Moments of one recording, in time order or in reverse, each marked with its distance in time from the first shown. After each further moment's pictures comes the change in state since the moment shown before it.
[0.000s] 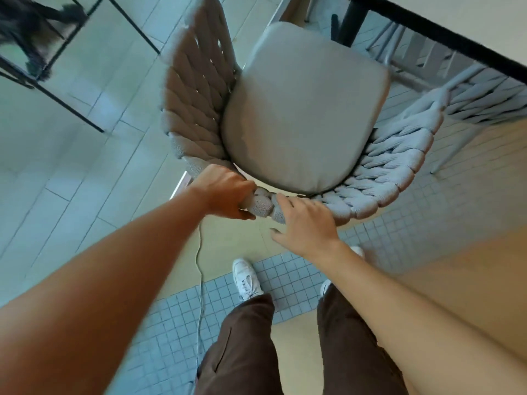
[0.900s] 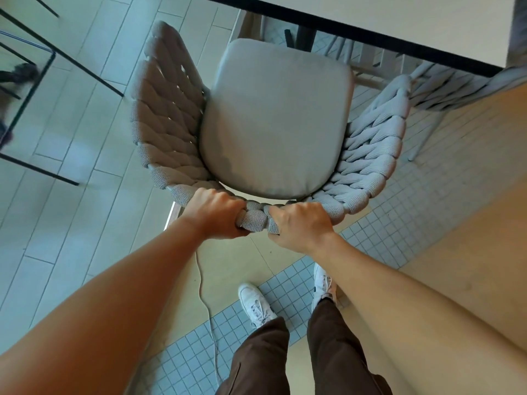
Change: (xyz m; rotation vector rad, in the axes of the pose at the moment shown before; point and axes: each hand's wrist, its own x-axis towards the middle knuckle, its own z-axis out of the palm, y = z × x) left_hand 0.031 -0.021 -0.002 0.037 0.178 -0.064; right_hand 0.048 0.015 -0.011 -0.042 0.110 0.011
